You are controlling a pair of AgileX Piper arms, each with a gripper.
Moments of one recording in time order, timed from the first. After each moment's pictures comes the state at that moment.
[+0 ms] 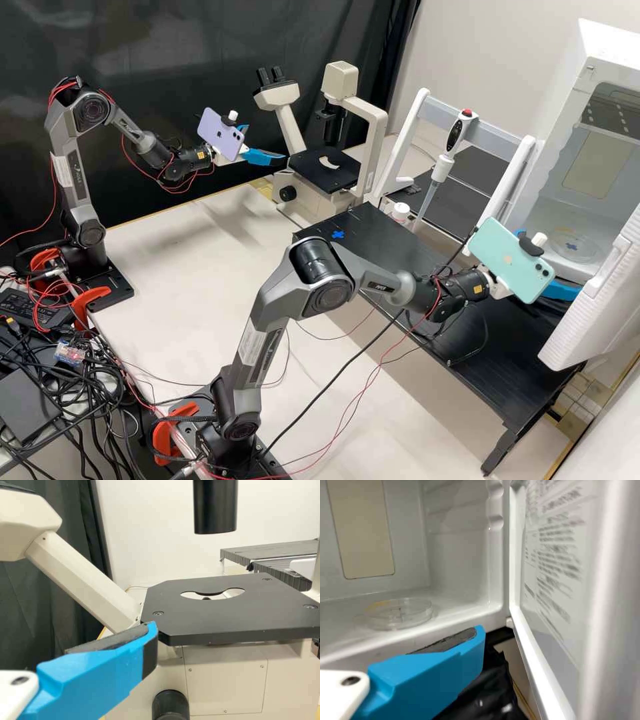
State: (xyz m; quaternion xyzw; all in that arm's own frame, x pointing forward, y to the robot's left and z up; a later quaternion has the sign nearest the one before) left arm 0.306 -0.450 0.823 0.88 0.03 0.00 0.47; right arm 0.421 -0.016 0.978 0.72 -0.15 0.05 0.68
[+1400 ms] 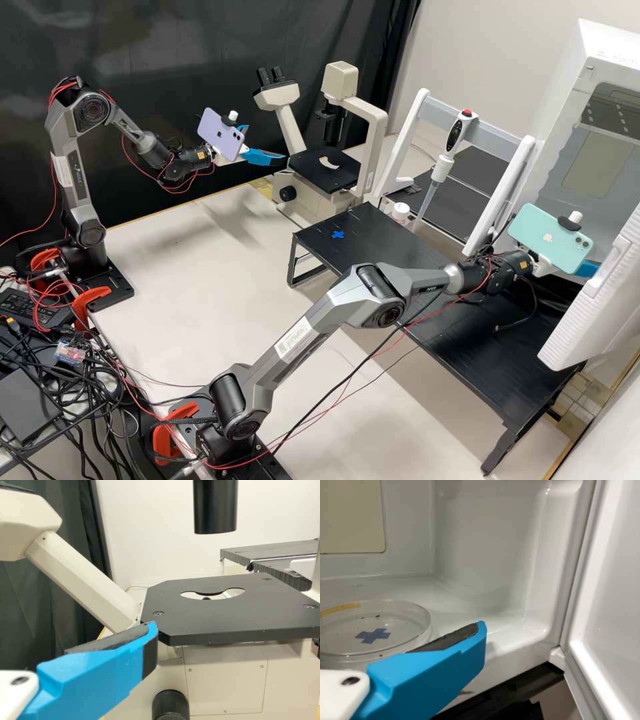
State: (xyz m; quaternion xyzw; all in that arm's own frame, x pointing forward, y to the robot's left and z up) left arm 0.306 -0.450 0.823 0.88 0.03 0.00 0.47; right arm 0.552 -0.035 0.973 0.70 -0.12 0.00 0.71
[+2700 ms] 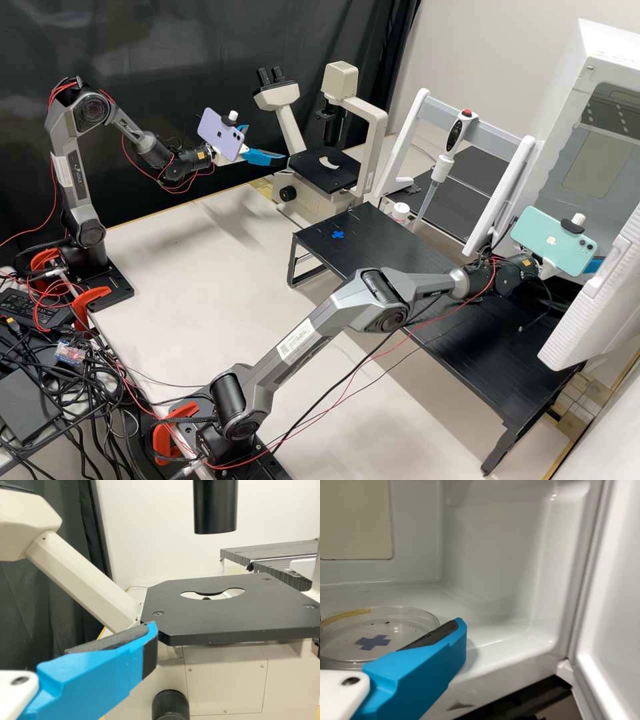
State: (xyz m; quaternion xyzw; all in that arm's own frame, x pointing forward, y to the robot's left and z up) left arm 0.306 -0.450 0.823 0.88 0.03 0.00 0.47; right arm 0.552 -0.046 0.981 0.69 -0.10 -0.01 0.71
